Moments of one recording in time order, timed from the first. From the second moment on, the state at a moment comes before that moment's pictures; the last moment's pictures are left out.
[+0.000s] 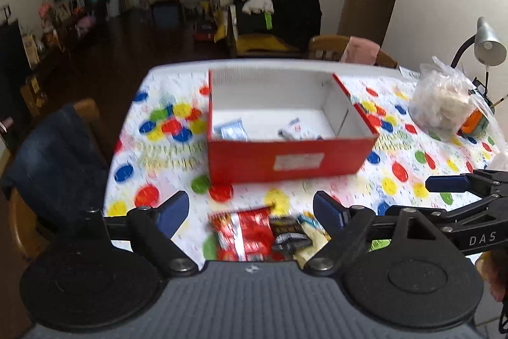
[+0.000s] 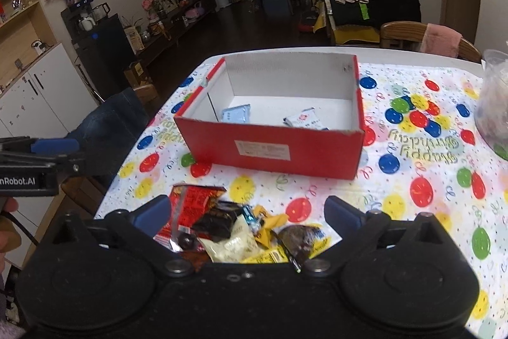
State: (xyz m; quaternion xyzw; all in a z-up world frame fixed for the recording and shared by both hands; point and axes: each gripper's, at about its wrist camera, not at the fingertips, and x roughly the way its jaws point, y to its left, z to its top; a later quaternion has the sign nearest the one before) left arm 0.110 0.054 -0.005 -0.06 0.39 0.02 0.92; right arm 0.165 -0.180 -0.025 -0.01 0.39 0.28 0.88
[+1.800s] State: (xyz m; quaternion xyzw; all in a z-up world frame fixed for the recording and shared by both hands) left arm 0.139 0.025 -0.154 -0.12 0.61 0.02 0.78; right arm 0.219 -0.159 -0.141 -0.08 0.48 0.24 0.84
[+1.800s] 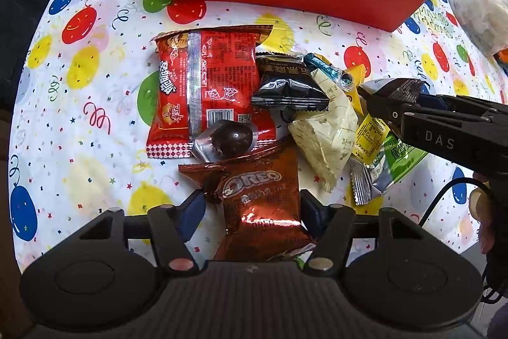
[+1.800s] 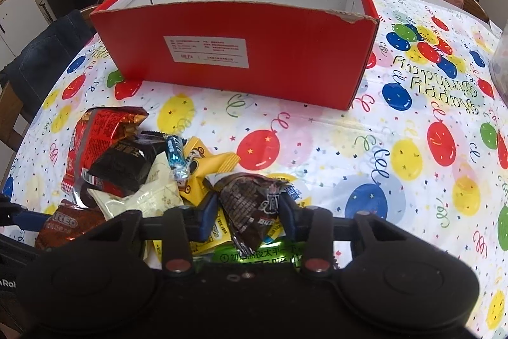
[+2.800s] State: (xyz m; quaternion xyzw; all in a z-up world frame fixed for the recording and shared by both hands) left arm 0.112 0.051 -0.110 -0.16 0.56 -0.02 0.81; right arm 0.181 -0.179 -0.104 -0.03 0.45 0.21 0.87
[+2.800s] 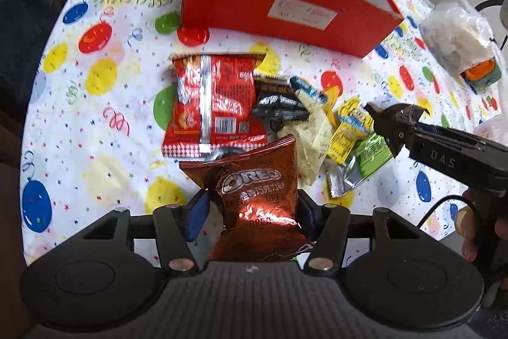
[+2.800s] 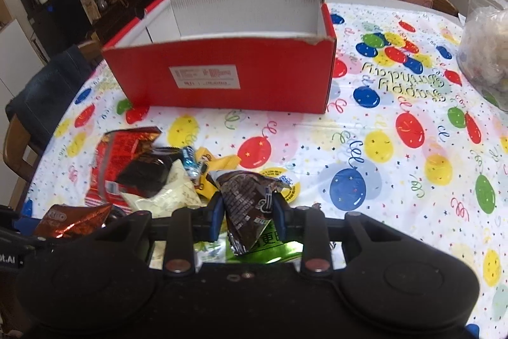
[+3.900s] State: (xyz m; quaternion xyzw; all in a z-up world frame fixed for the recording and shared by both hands) left arm 0.224 0.068 0.003 -0.10 0.45 0.01 0.89; right arm 0.255 -0.163 -0.003 -0.04 0.36 0.24 0.90
